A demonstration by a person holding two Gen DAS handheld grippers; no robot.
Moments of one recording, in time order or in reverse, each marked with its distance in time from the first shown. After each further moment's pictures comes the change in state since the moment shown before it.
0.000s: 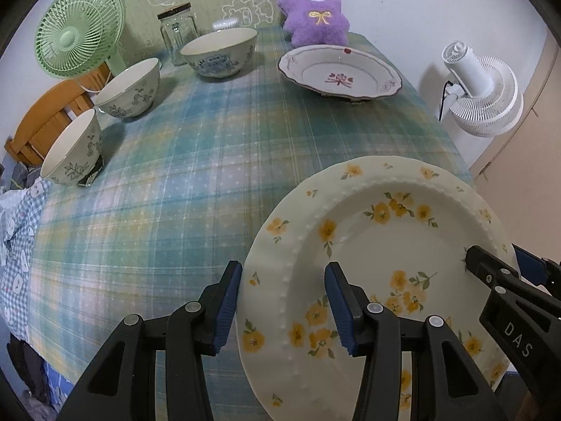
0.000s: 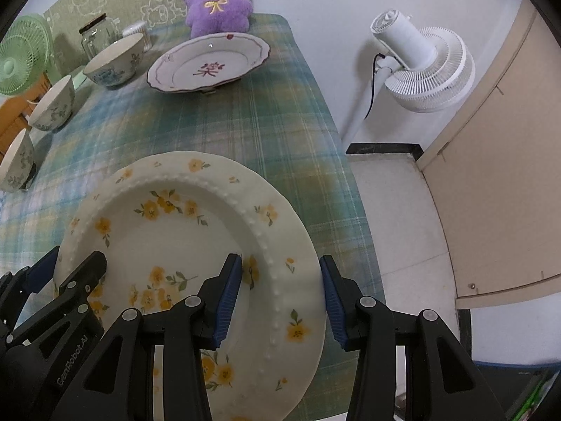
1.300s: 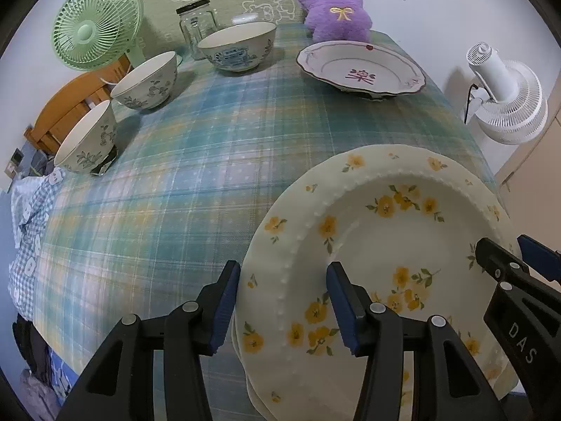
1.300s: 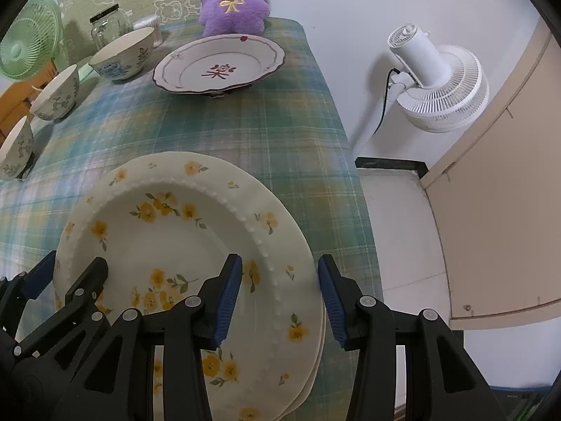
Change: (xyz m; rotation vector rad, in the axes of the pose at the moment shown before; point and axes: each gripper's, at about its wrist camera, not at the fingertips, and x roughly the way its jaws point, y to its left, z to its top) left arm 0.011 -0.009 0.001 -0.060 -0.008 0.104; right arm 0.012 0.004 0.011 -0.077 -0.035 0.003
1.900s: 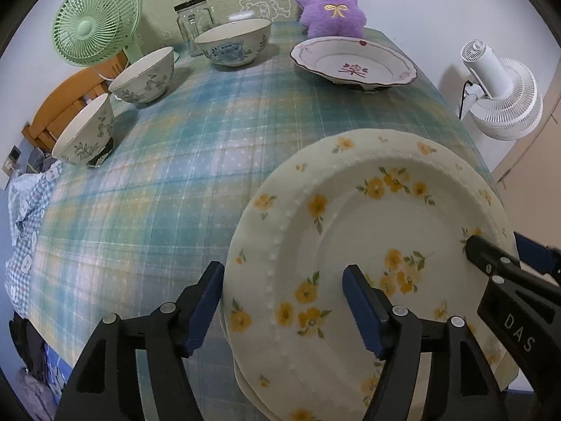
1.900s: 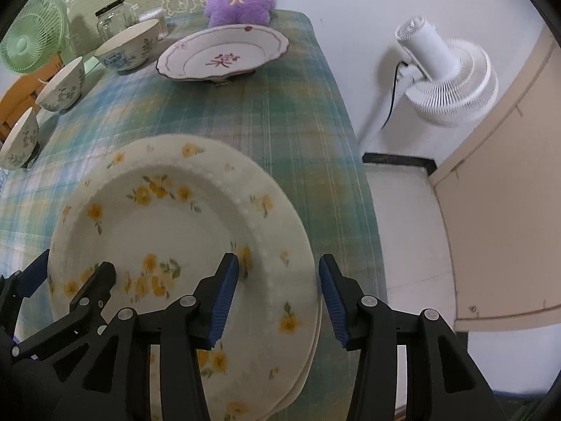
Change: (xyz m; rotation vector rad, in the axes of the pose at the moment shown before) left arm -0.001 -0.004 -0.013 -0.001 0.006 -0.025; right arm 0.007 -0.009 -0.011 -0.010 0.025 0.044
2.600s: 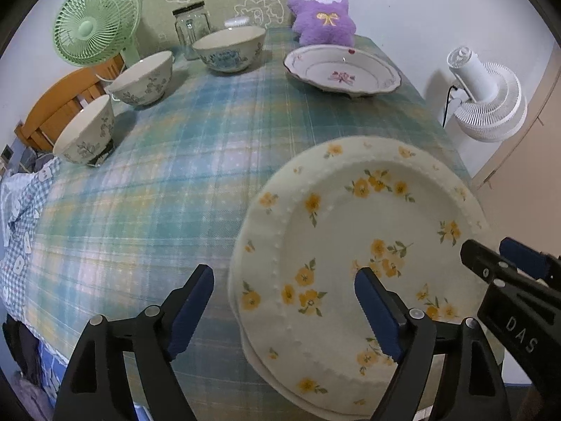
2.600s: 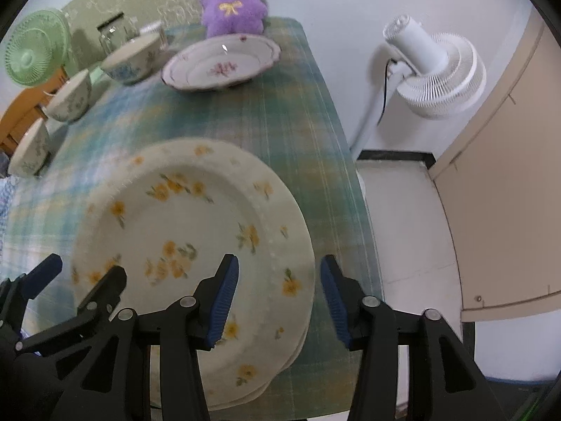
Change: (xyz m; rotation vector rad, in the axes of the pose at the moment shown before) left arm -0.025 0.009 -0.003 0.004 -0.014 -0.058; right arm -0.032 -0.003 -0.010 0.035 -0.030 0.012
